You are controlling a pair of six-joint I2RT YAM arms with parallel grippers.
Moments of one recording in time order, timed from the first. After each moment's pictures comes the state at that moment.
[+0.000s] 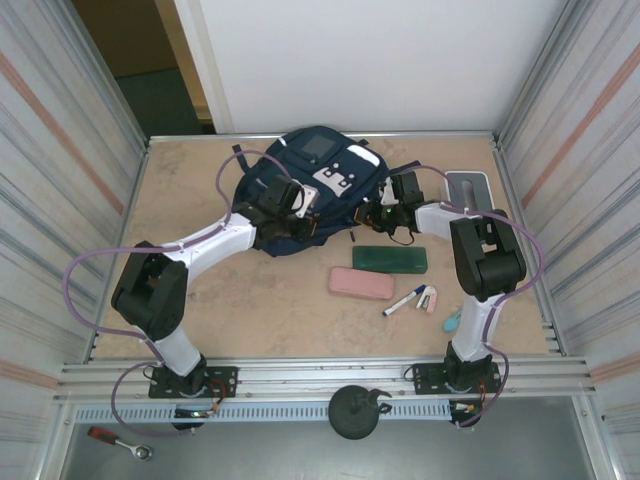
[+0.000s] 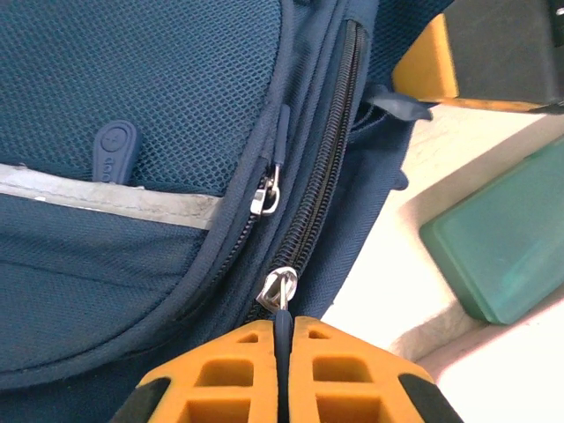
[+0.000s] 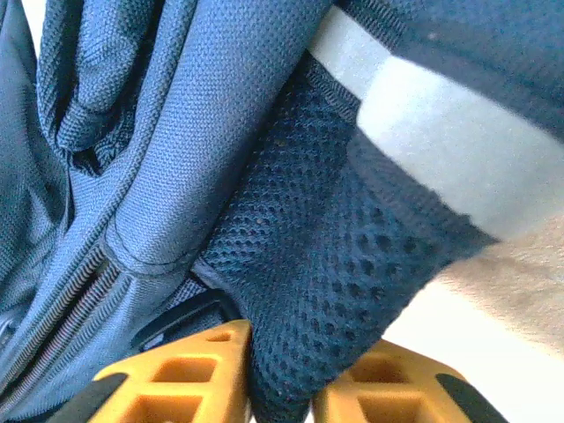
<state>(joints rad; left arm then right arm) -0.60 1.68 1.19 -0.38 0.09 -0.11 0.28 1.90 1.10 -0.08 -0.50 0.67</state>
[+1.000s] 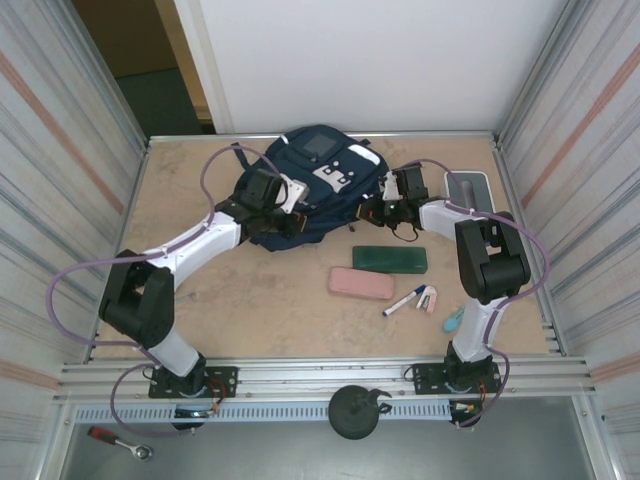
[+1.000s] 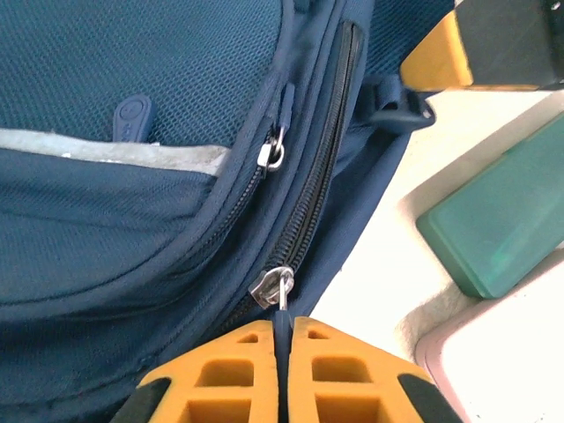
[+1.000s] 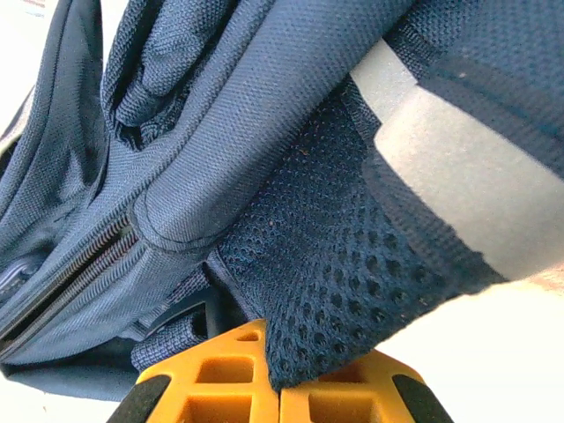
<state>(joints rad) -0.53 1.62 1.18 -0.40 0.21 -0.03 0.27 1.87 1.12 -0.09 -0.56 0.60</state>
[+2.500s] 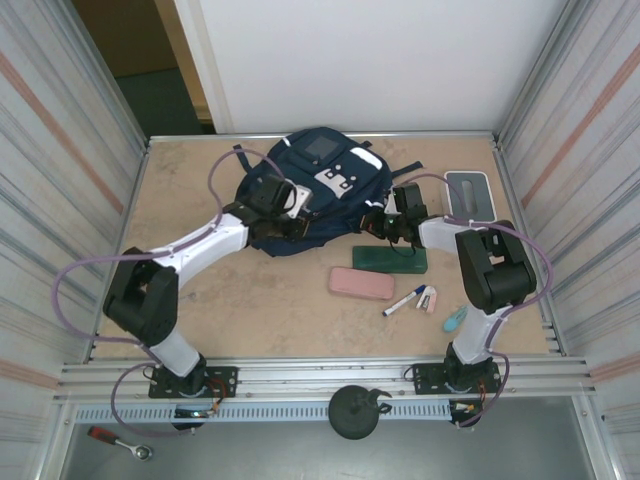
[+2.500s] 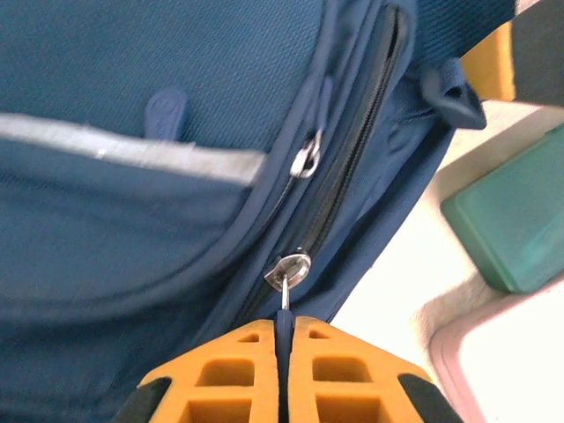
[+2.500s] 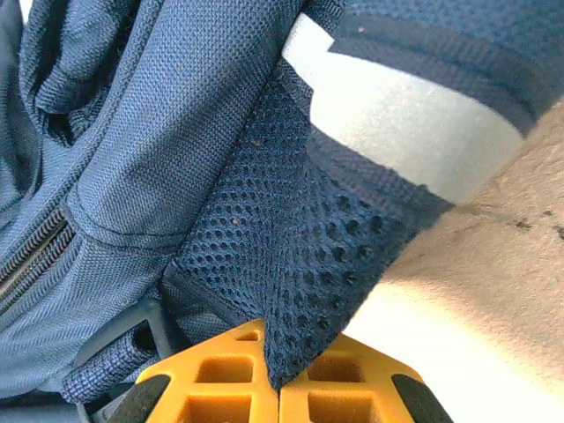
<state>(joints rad) -0.56 1.61 1.15 -0.44 0.09 -0.07 0.30 1.79 0.93 0.06 -0.40 0.68</state>
